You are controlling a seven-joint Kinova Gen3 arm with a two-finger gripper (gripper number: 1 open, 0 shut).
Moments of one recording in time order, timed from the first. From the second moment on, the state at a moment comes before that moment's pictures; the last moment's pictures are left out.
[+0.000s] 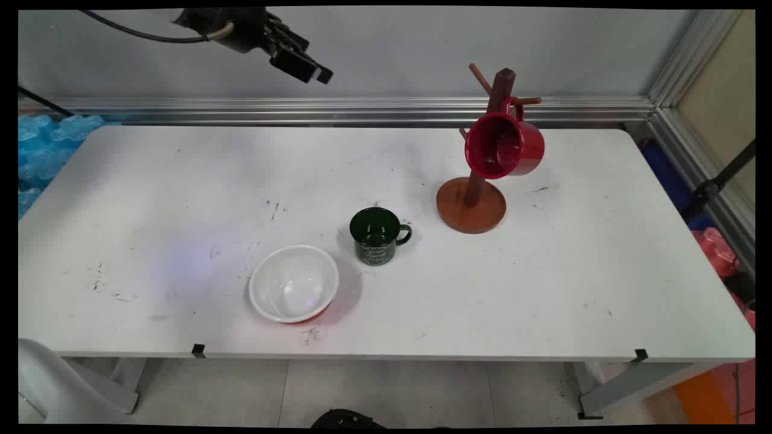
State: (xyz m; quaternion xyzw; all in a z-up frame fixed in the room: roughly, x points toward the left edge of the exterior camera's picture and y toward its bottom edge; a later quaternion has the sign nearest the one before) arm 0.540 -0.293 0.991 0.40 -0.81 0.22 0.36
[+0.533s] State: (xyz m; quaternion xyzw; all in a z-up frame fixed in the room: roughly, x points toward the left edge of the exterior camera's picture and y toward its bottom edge) arm 0.484 -0.281 1.003 0.38 -0.83 0.19 0.37
